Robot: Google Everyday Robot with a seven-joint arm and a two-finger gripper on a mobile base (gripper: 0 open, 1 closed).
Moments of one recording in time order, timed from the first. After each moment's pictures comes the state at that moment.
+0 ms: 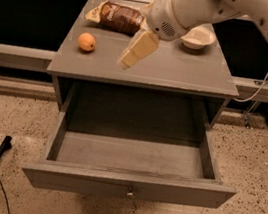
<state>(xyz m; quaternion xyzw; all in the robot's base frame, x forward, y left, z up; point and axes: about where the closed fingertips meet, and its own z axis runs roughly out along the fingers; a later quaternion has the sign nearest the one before) 0.619 0.033 0.967 -0.63 0.66 0.13 0.39</state>
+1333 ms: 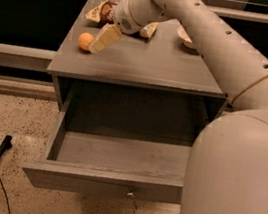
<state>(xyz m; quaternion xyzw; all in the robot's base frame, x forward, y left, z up) 0.750 0.121 0.913 -0.60 0.67 0.15 0.42</state>
